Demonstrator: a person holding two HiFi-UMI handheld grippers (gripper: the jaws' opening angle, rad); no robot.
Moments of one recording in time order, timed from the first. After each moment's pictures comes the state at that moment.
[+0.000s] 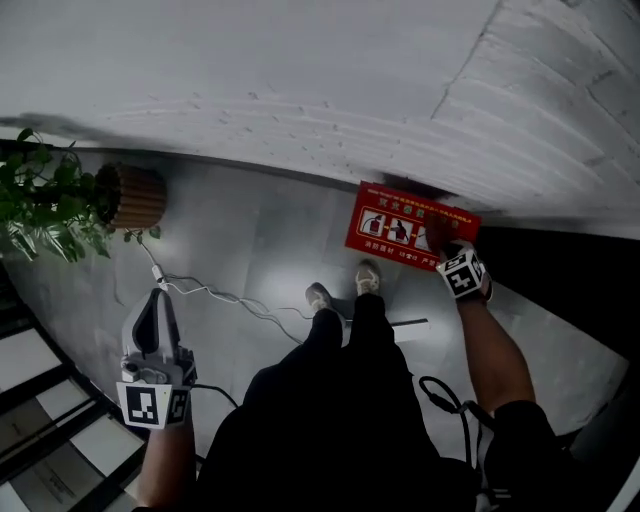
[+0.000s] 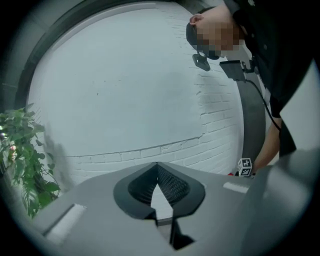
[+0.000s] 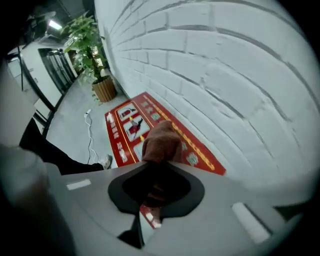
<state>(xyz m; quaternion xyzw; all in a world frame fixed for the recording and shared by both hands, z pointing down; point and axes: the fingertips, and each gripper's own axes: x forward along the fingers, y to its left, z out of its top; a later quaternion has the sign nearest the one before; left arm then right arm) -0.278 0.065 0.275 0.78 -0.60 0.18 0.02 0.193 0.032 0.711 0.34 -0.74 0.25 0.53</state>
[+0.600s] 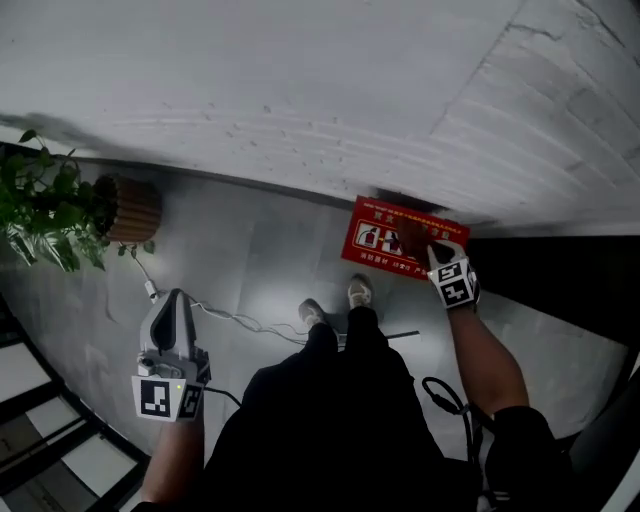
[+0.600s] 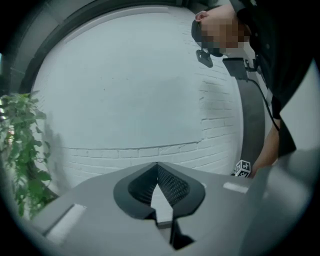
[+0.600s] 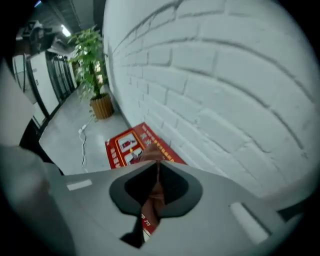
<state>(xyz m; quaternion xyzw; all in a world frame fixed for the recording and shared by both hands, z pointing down) -0.287 0.067 0.296 0.79 -0.59 0.13 0.05 0.164 0.001 0.650 0.41 -0.77 0.19 0.44</state>
